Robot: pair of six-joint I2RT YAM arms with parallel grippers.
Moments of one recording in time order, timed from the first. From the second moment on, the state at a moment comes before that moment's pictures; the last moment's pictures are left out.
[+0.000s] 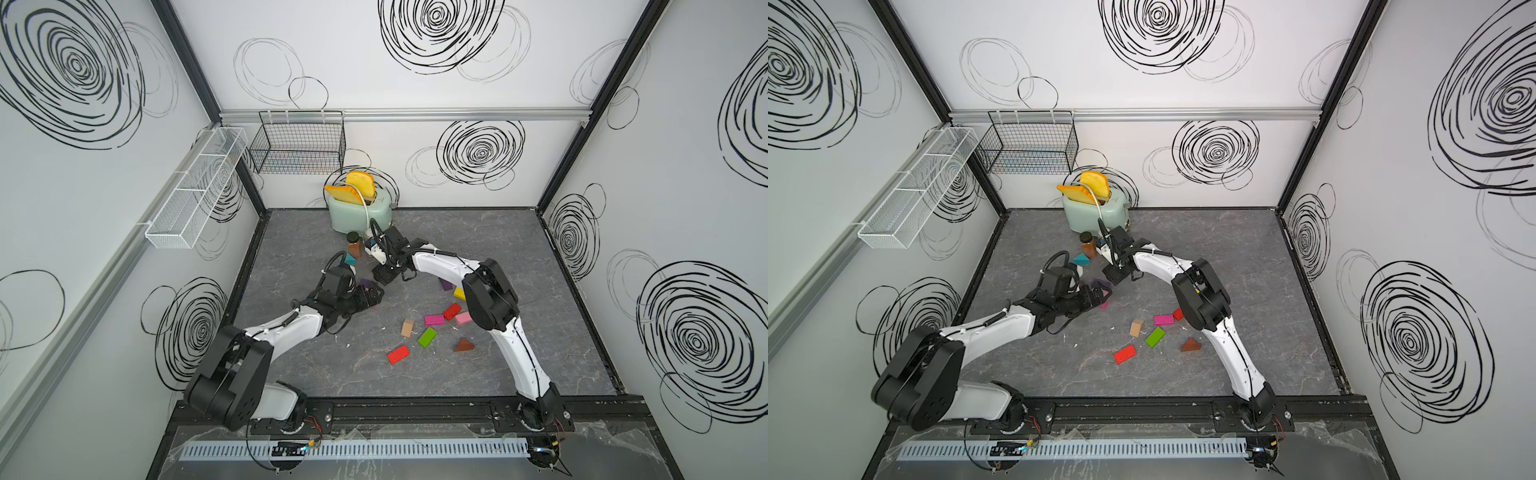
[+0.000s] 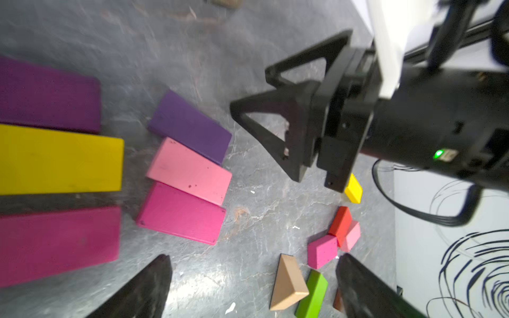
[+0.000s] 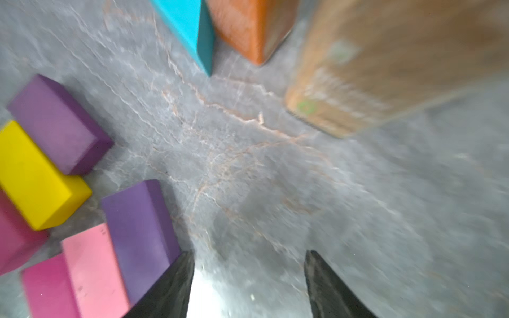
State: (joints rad) left arm -0.31 1.32 0.61 -0.01 0.31 -0.80; right arm 0.71 2.31 1.88 -0.57 -0.10 -0.08
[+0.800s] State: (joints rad) left arm -0.10 1.16 0.51 -0.14 0.38 -0.78; right arm 0.72 2.38 2.12 -0.53 -0.11 -0.07
